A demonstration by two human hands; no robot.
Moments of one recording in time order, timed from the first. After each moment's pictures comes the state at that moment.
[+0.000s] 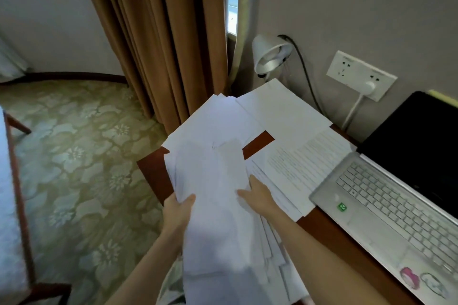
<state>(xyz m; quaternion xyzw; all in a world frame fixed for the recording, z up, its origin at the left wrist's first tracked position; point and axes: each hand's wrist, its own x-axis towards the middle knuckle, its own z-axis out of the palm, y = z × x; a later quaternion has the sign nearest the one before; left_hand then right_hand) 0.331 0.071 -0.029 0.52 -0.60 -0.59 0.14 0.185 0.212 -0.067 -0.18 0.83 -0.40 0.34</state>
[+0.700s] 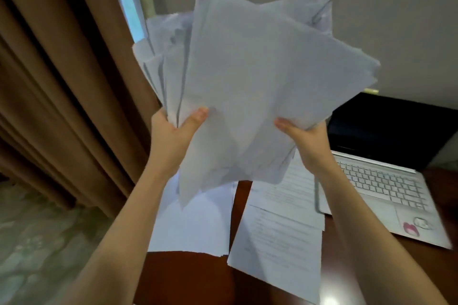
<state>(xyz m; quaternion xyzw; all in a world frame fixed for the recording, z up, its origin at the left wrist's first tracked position) 0.117 -0.062 0.167 -0.05 -0.68 -0.71 0.17 0.093 0.186 0.133 -0.03 0.67 -0.73 -0.13</state>
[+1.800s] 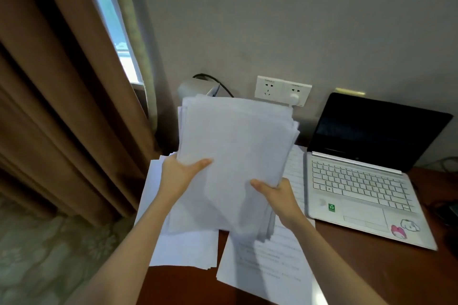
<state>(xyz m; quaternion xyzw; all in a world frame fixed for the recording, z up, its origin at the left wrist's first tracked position) 0.078 -0.048 0.047 0.13 -0.77 -0.63 0.02 0.126 0.182 0.025 0.15 0.71 -0.69 0.05</state>
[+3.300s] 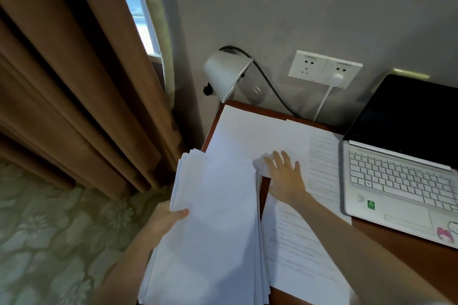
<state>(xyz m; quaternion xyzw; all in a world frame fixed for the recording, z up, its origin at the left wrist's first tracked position) 0.128 -0.160 -0.066 0.26 -0.69 -0.62 -0.25 0.060 0.146 -0.046 -0.05 0.99 0.02 0.16</state>
